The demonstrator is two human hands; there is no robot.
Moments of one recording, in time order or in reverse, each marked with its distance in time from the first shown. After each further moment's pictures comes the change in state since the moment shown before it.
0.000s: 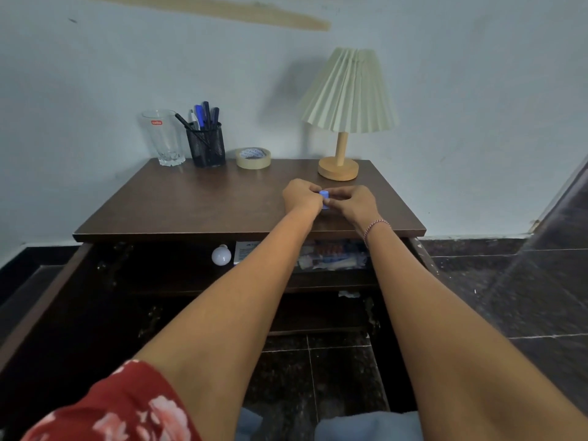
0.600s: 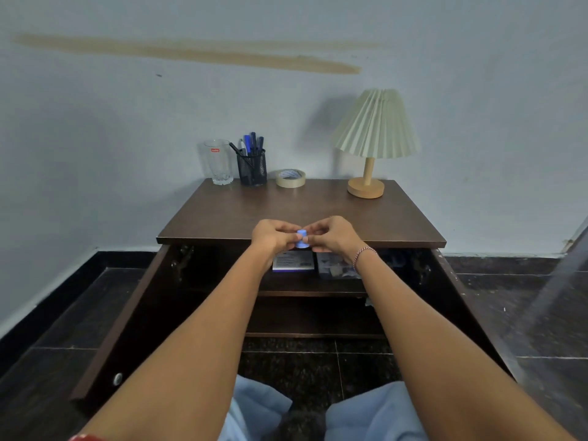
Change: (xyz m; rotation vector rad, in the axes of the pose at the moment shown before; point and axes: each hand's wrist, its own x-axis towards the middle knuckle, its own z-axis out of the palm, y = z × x) left_hand -0.058 -0.057 -0.130 -0.159 -0.130 -0.042; right_hand -0.077 -0.058 0.054 0.000 -0.412 0.037
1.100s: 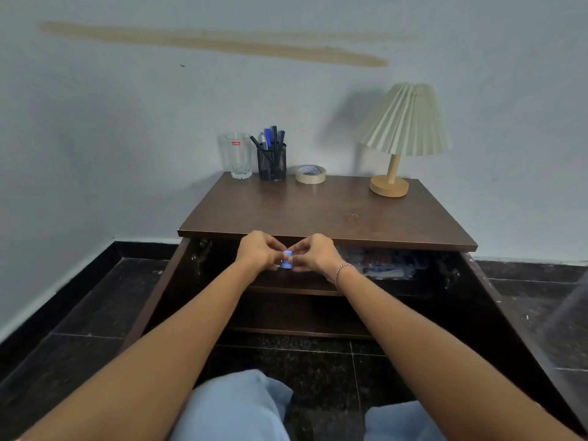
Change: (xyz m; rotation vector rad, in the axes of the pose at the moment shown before) left_hand 0.002 -0.040 -0.056 0.376 0.118 -0.044; right_hand 0.006 -0.005 0.081 0.010 -0.097 0.095
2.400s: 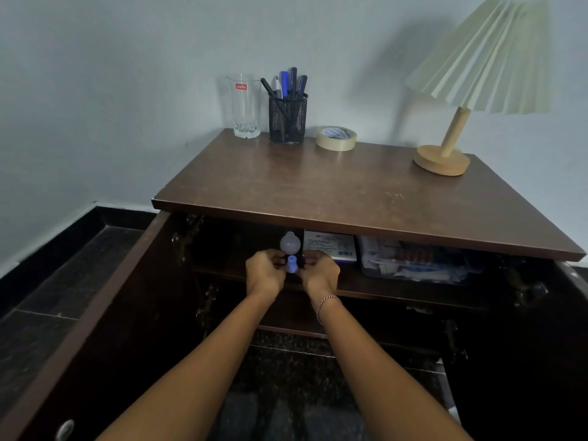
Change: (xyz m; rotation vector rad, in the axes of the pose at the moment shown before) left_hand 0.083 -0.107 0.083 -0.103 0.203 -0.072; right_hand 0.104 0.101 0.079 0.107 0.401 0.200
